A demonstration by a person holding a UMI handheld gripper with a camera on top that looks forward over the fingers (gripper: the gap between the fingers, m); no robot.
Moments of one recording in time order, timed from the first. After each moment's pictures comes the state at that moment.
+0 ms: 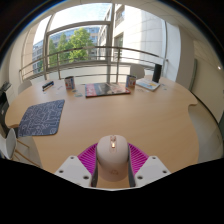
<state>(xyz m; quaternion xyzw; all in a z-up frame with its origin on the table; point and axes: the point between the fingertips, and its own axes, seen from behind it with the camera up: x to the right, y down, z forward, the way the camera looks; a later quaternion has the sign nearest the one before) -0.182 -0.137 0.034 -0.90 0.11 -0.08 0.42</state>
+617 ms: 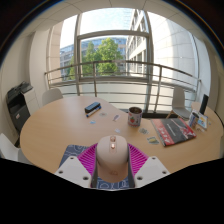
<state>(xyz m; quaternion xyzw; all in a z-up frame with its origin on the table) -0.471 0.131 0.110 -0.87 -0.01 0.01 0.50</state>
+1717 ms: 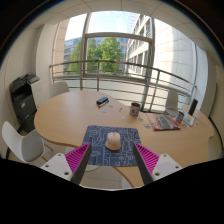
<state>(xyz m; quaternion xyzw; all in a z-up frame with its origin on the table) -0.532 -0.055 0.170 -0.88 -0.03 -0.03 0.48</state>
